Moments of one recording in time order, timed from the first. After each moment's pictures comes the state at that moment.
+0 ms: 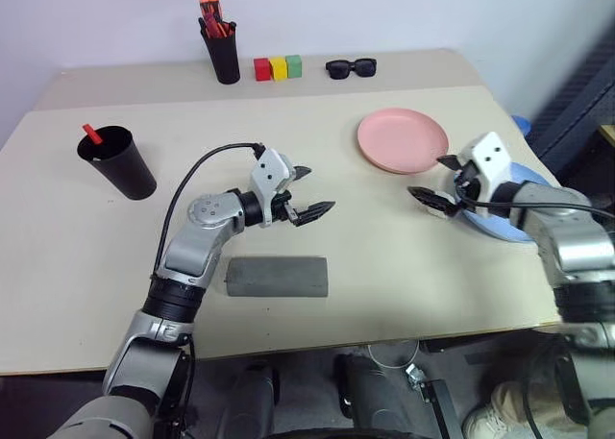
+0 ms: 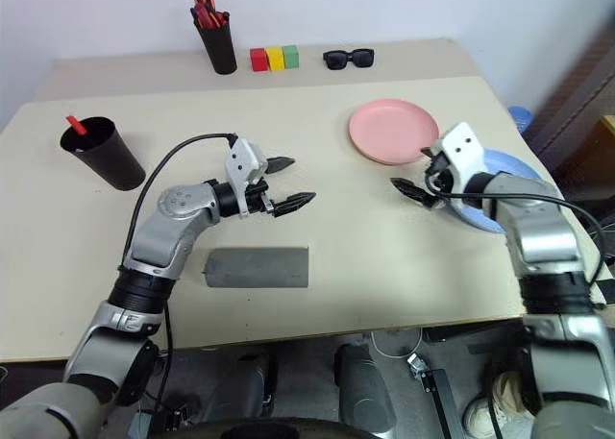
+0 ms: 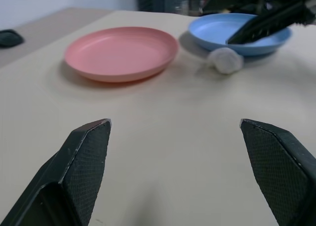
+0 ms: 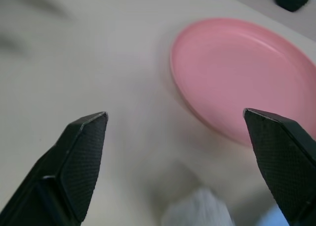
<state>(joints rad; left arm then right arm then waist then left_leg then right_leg) -0.60 0.30 -0.16 0.10 -0.18 0.30 -0.78 -0.63 -0.71 0.02 0.34 0.20 0.31 0.81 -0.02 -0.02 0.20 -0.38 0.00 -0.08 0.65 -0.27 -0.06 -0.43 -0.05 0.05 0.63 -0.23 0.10</state>
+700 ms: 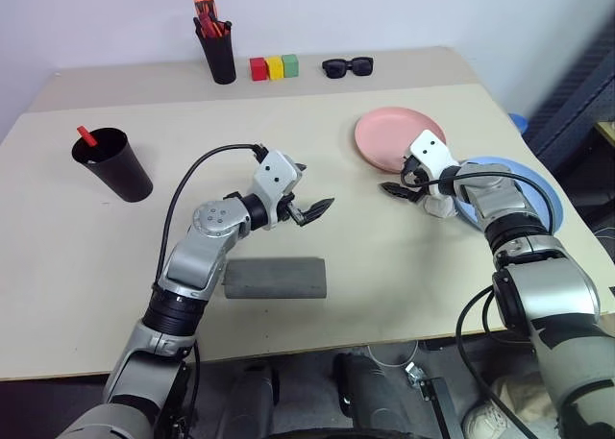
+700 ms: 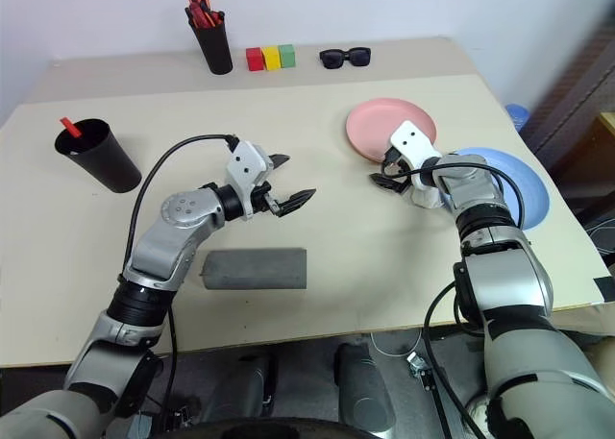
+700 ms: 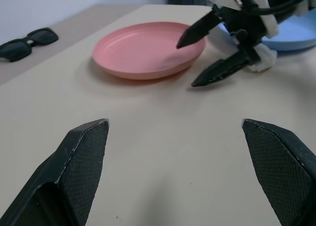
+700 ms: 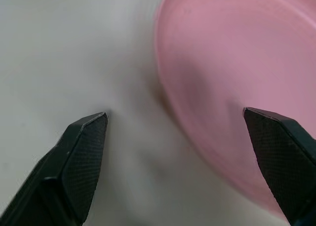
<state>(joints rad) -0.53 0.31 -0.18 -0.07 -0.14 0.41 -0.65 -1.04 -0.52 0.14 1.19 -0.10 -0.11 0.78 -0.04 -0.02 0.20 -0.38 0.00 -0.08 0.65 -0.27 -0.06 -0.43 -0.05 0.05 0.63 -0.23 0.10</state>
